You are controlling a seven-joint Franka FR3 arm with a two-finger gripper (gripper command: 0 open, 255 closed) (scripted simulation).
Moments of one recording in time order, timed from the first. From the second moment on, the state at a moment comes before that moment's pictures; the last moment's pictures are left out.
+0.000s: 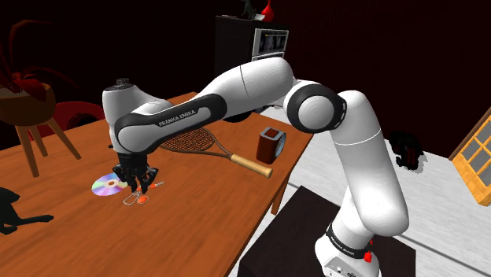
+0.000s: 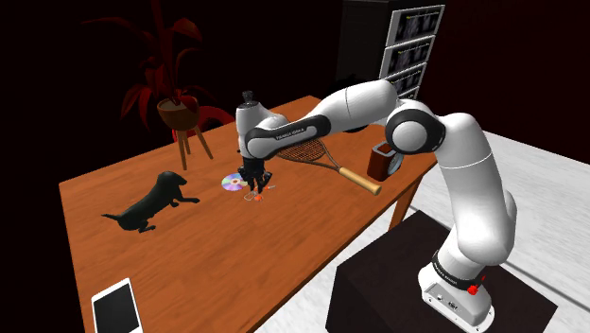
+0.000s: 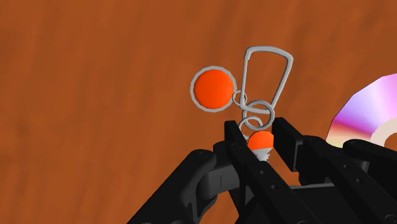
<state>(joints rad) 0.31 0.63 0.31 -1.42 -0.14 2.01 1.61</state>
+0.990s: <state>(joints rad) 0.31 0.58 0.32 -1.29 -0.13 1.84 1.60</state>
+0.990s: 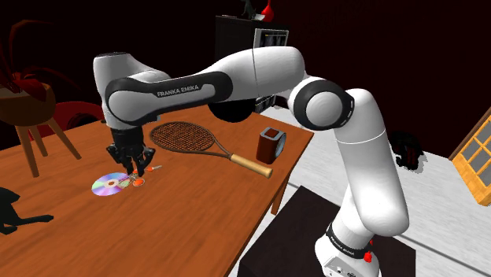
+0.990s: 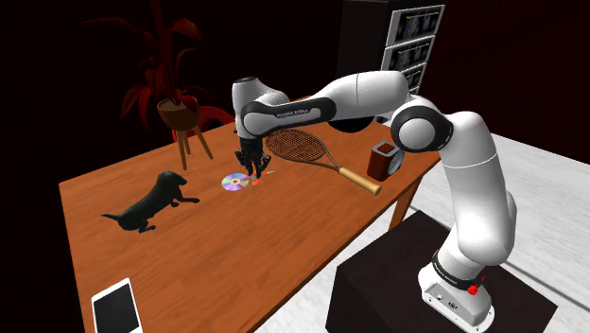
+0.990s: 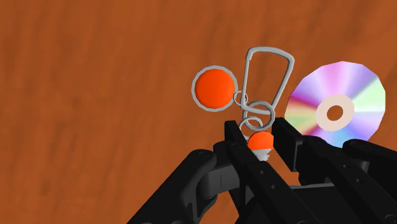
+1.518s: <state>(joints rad) 0.32 0.57 0.32 -1.20 -0.12 1.74 1.60</state>
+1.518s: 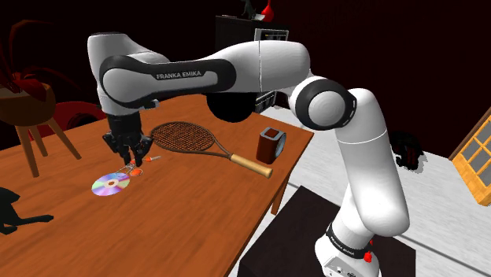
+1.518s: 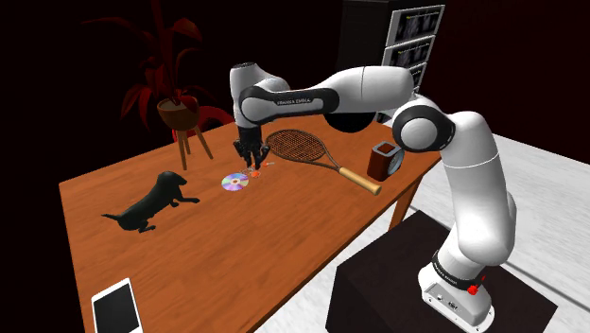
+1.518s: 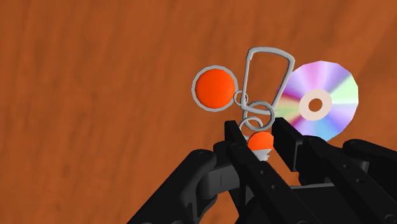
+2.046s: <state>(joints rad) 0.34 0.59 0.32 -1.06 -0.13 1.62 1.60</state>
